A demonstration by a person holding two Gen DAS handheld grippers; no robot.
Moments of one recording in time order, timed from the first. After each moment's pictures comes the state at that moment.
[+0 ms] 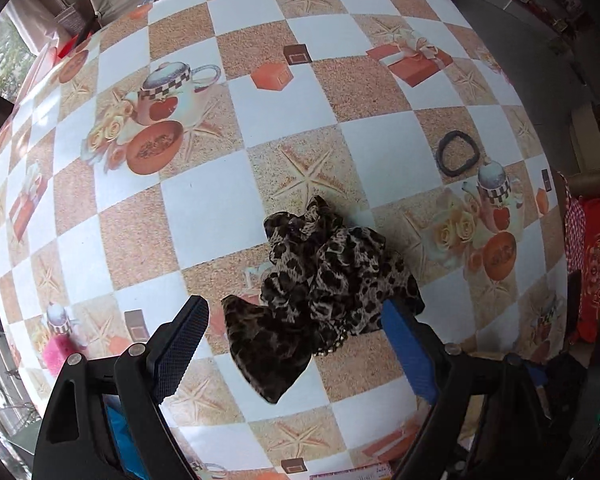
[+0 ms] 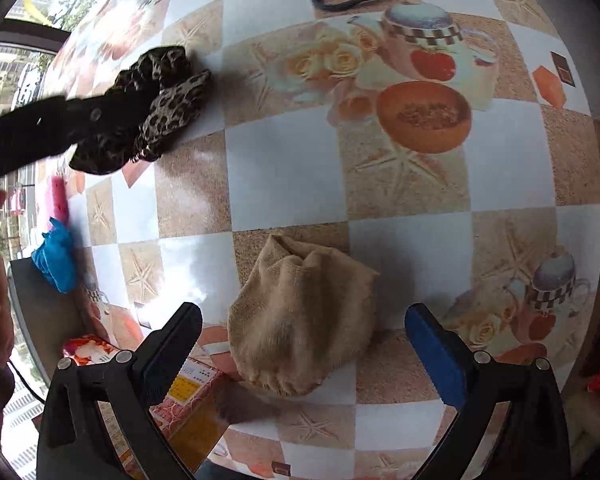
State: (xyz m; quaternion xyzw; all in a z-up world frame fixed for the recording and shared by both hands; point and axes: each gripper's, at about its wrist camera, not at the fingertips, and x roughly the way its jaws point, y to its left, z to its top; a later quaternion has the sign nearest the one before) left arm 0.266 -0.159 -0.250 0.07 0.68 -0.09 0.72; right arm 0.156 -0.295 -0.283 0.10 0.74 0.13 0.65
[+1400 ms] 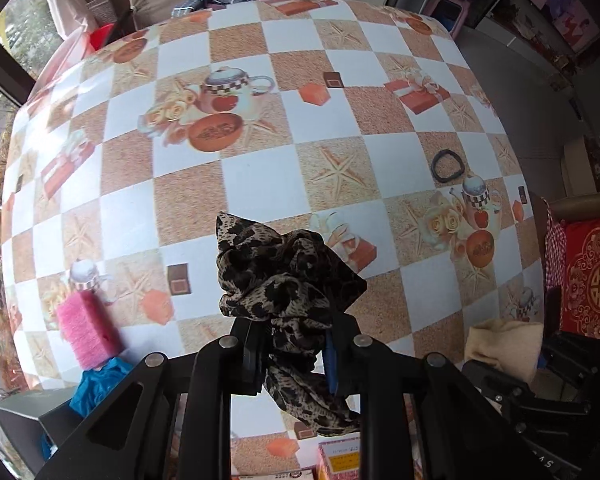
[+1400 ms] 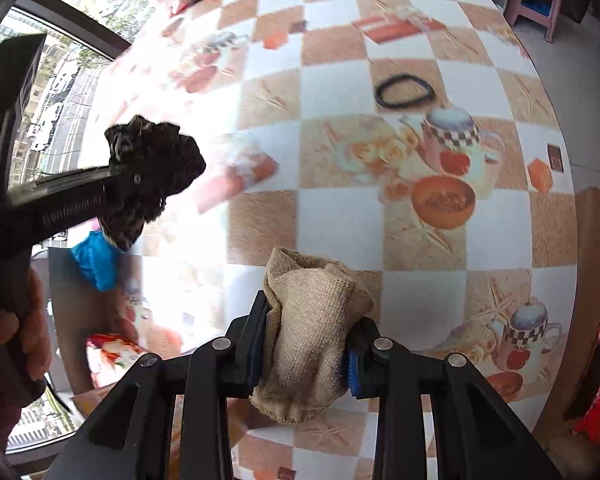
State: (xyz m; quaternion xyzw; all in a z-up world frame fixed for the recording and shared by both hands) left arm 0.234 -0.105 -0.207 0.01 0.65 -0.08 0.76; right arm 0.167 -0.276 -0.206 0.09 0.67 0.19 0.71
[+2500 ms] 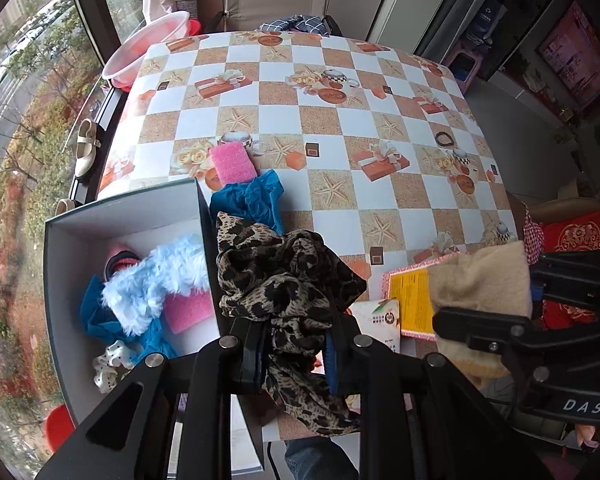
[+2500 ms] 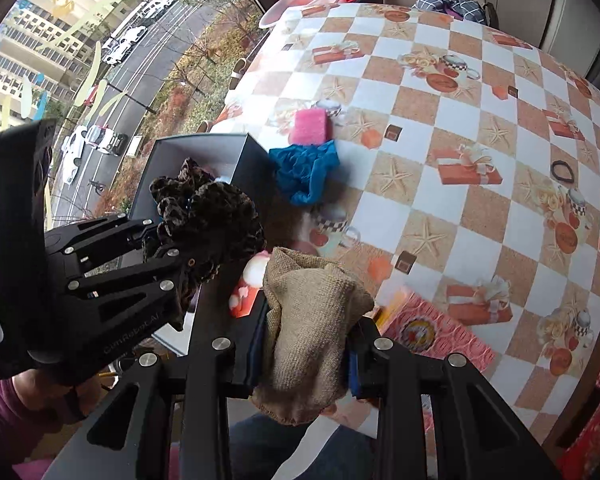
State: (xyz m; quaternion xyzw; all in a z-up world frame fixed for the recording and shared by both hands) left arm 0.008 0.027 -0.096 -0.05 0.60 -0.04 0.80; right arm 0.041 -0.114 -0.087 -0.01 0.63 0.34 0.70
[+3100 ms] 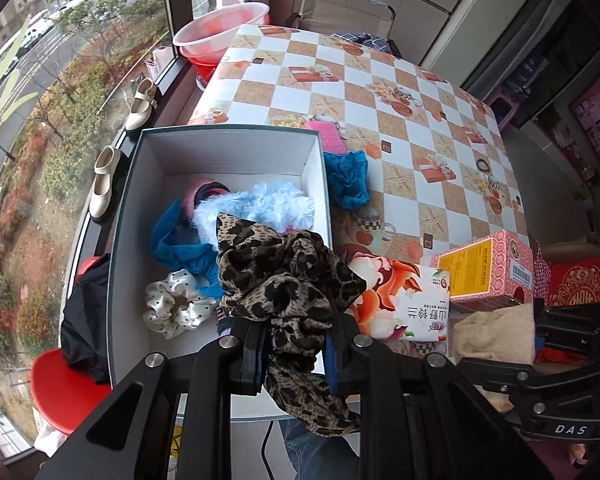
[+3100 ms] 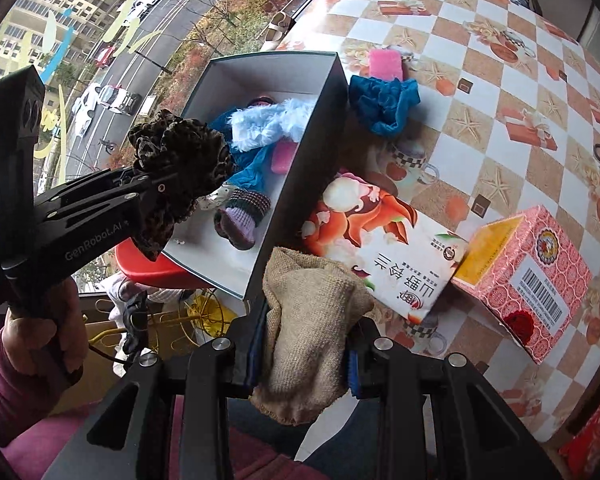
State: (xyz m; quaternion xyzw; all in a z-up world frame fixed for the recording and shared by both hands) left arm -0.074 0.117 -0.092 -0.12 0.58 0.04 0.81; right arm -0.038 -0.059 -0.090 -0.05 0.65 0.38 0.66
